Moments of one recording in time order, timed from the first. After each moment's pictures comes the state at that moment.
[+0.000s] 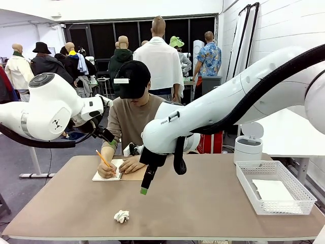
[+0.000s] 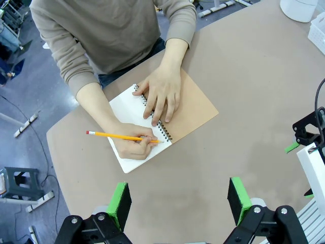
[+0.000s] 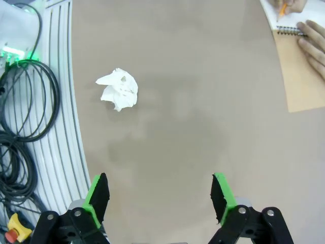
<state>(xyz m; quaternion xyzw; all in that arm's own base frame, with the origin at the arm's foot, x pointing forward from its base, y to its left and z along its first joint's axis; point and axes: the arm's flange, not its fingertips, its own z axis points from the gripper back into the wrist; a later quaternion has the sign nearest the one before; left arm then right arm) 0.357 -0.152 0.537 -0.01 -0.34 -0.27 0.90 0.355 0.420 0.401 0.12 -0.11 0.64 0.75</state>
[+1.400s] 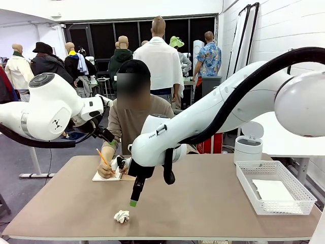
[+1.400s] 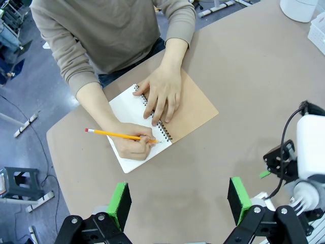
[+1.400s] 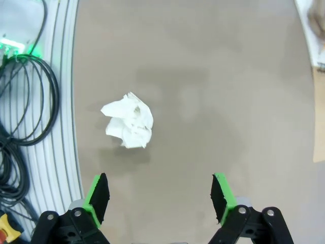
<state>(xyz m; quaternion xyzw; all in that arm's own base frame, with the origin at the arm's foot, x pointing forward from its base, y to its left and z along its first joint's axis) 0.357 -0.152 0.537 -0.01 -0.34 -0.27 0.90 0.349 0.472 0.353 0.13 -0.10 0.69 0.71</state>
